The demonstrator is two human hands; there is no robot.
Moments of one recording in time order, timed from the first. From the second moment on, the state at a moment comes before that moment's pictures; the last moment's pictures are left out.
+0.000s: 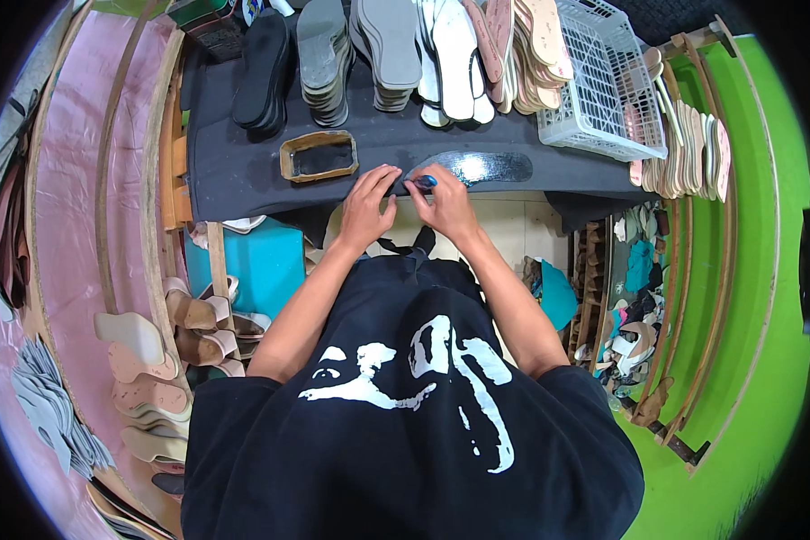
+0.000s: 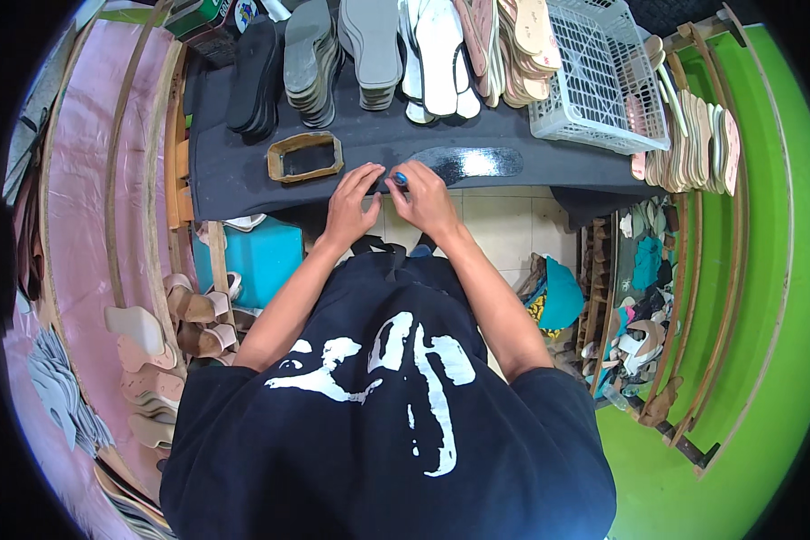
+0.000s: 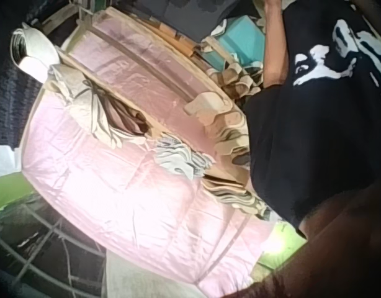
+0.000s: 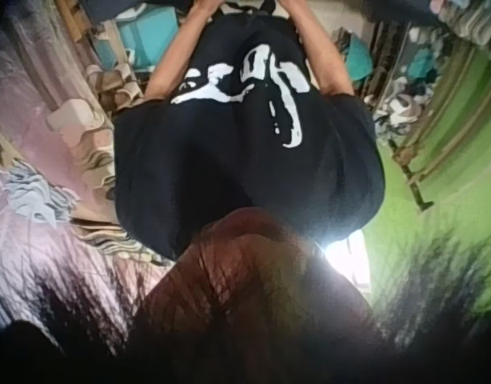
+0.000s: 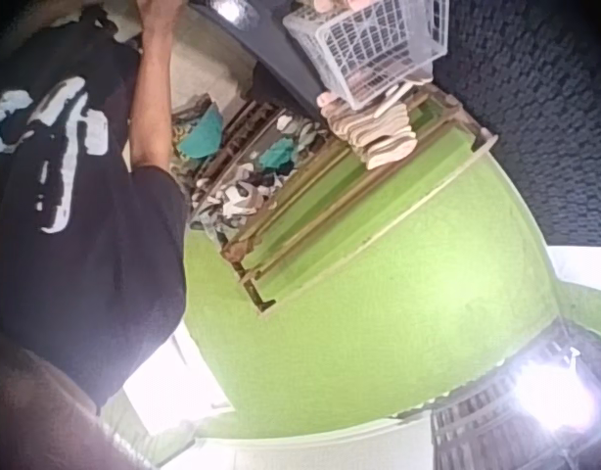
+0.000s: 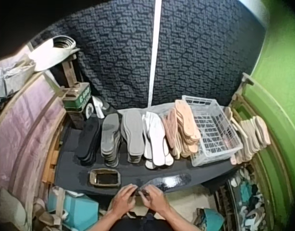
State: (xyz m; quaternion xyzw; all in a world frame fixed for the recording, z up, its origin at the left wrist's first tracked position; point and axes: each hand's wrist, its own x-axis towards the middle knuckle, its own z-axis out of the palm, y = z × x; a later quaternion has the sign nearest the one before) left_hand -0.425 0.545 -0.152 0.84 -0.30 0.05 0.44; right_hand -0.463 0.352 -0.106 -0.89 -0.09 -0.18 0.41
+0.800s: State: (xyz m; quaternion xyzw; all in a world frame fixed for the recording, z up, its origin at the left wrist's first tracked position) left_hand -0.428 0.544 -0.157 0.85 -0.32 0.05 0.42; right_hand -0.510 0.324 -0.114 -0.85 0.10 -0.24 0.46
